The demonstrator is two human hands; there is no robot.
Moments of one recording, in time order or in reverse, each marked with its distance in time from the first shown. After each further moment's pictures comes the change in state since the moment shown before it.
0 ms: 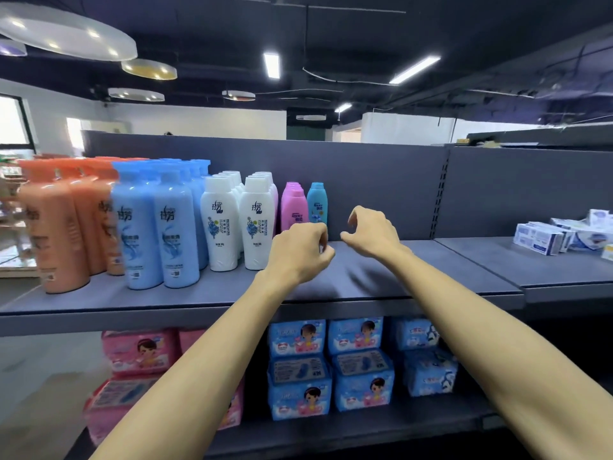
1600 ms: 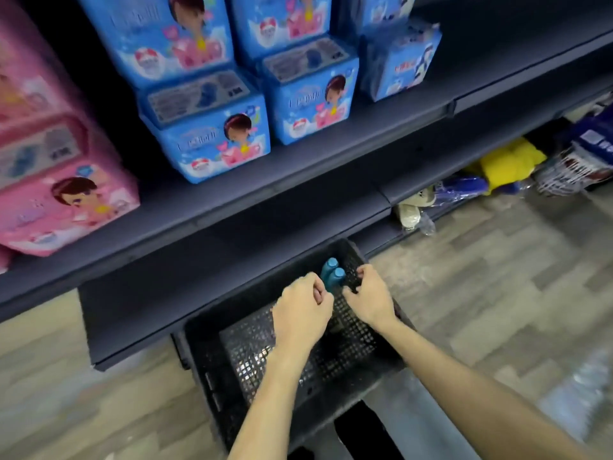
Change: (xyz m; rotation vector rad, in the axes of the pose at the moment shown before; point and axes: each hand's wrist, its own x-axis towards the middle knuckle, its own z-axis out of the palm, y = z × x) left_hand -0.432 -0.018 0.286 -0.352 -0.835 -0.438; right_hand -0.517 0.168 0.357 0.172 -0.484 0.915
